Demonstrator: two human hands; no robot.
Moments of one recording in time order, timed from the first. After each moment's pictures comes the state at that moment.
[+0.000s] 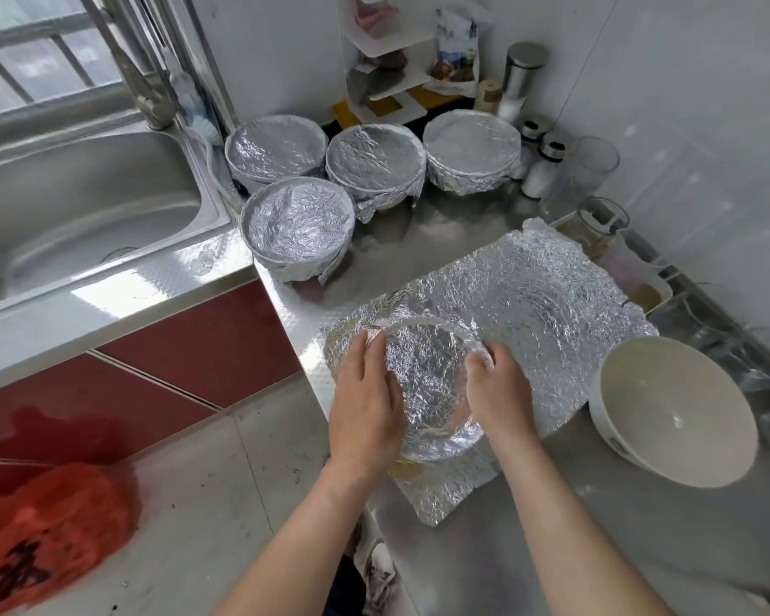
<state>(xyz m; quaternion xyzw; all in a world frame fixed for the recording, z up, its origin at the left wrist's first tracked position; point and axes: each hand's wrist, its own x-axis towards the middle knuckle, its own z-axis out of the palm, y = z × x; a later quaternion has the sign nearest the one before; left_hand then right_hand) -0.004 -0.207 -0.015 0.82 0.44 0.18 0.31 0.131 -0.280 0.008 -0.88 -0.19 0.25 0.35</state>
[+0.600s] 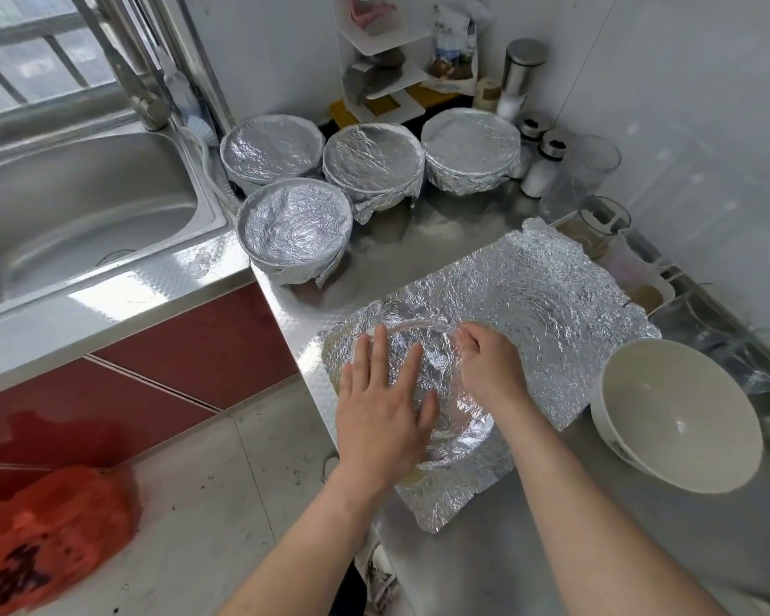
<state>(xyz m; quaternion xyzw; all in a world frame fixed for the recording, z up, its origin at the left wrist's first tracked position) 0.006 -0.212 -0.016 0.91 0.39 0.05 0.14 0.156 -0.256 0.007 -0.86 -0.31 0.24 0.32</state>
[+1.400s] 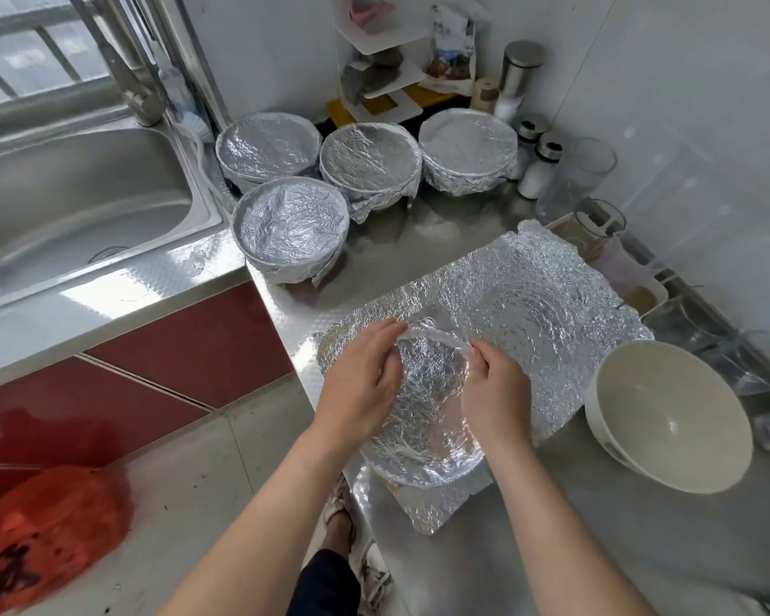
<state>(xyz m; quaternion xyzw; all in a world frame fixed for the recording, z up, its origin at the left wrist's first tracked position) 0.005 -0.170 0.008 0.84 0.35 0.15 0.39 0.129 -0.275 0.013 -0.89 -0.22 0.17 0.36</state>
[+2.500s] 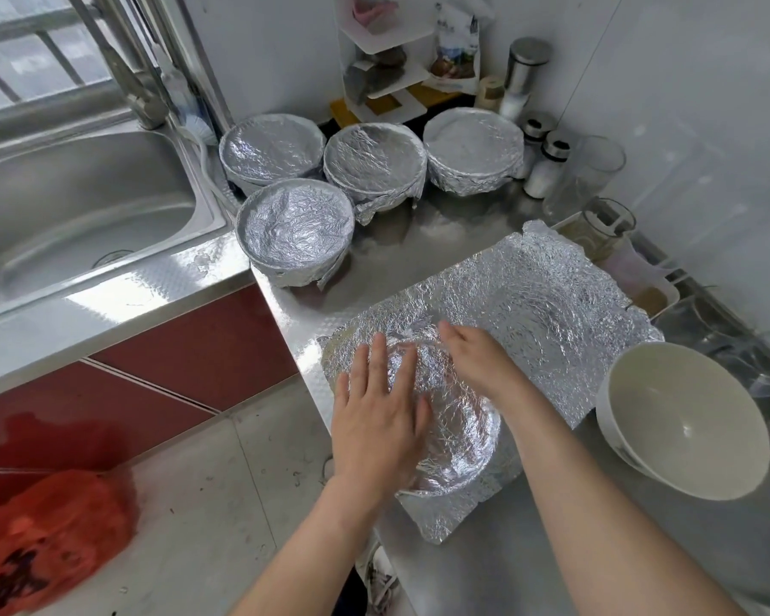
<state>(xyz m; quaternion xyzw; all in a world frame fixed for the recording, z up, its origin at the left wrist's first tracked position) -0.001 -0.210 -0.008 0.91 0.39 0.06 0.14 0.156 -0.239 0.026 -0.82 -0.30 0.40 0.29</state>
